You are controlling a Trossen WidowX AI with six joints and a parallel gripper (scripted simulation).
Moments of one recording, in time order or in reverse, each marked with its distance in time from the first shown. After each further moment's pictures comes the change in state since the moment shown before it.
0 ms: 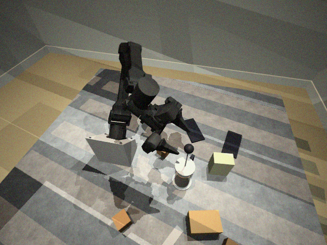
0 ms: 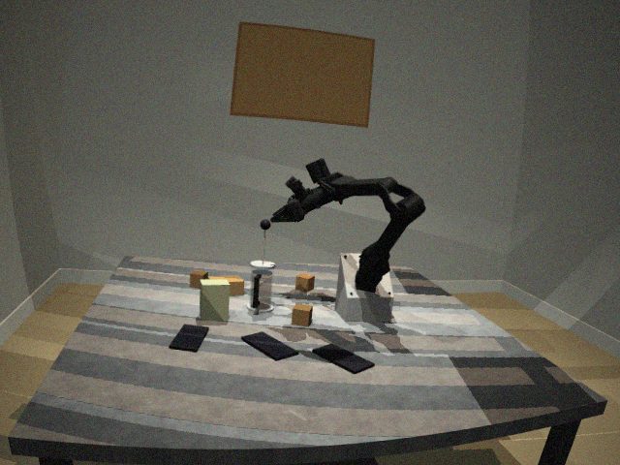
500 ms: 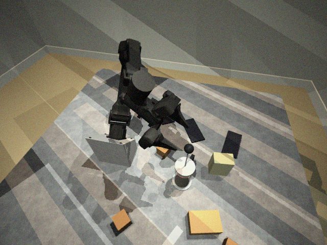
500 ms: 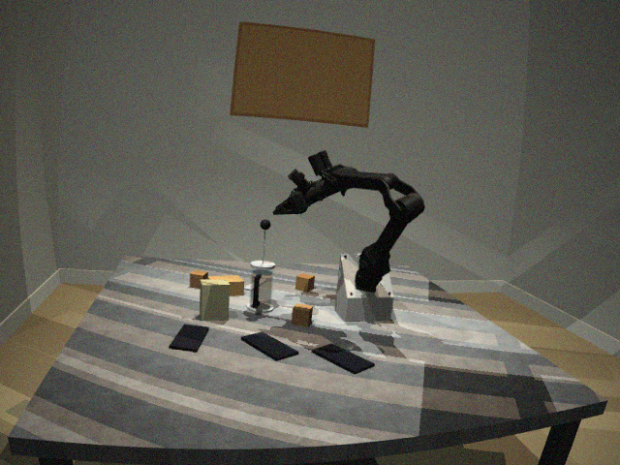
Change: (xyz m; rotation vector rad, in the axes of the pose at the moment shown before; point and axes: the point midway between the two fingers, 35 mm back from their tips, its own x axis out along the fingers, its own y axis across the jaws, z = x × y) arm -0.017 -0.003 0.016 0.007 0.009 -0.001
